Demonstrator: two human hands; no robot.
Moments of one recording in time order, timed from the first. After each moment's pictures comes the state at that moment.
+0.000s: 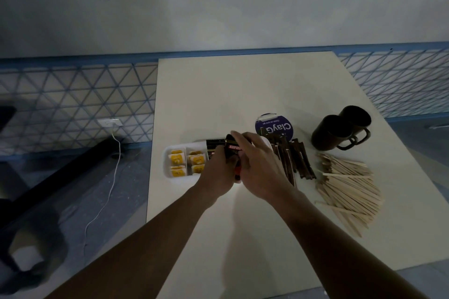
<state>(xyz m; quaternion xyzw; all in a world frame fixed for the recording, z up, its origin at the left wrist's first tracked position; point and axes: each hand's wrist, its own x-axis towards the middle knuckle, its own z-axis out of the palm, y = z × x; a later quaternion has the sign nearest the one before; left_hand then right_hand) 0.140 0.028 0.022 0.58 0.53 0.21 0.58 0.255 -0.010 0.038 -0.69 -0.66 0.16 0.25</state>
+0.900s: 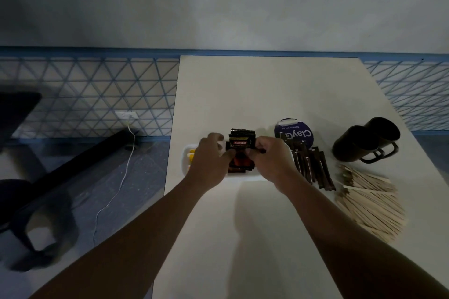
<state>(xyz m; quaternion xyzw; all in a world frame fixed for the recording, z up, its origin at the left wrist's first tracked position) 0.090 0.064 0.024 0.64 0.59 0.22 0.44 0.245 0.033 0.030 -0.76 -0.49 0.32 0.30</state>
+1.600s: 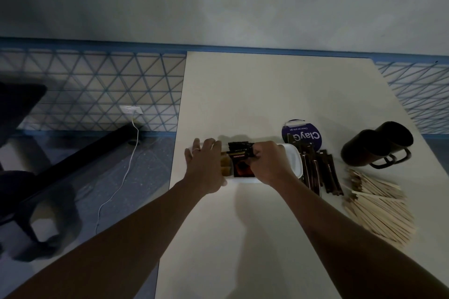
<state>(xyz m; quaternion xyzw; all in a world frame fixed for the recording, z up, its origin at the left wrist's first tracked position) 0.069 0.076 -0.003 0.79 0.57 -0.05 0.23 0.236 0.052 0.001 -0.78 -0.55 0.26 0.16</state>
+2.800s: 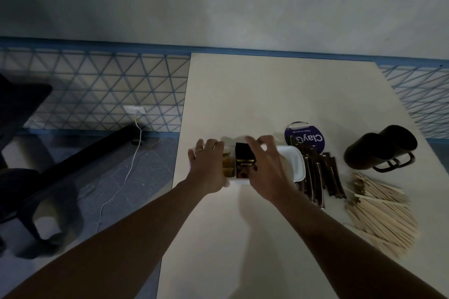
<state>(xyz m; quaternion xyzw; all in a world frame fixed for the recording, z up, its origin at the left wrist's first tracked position) 0.067 0.079 -0.007 0.78 0.58 -0.03 0.25 0.230 0.035 -0.012 -0.69 -0.70 0.10 0.17</state>
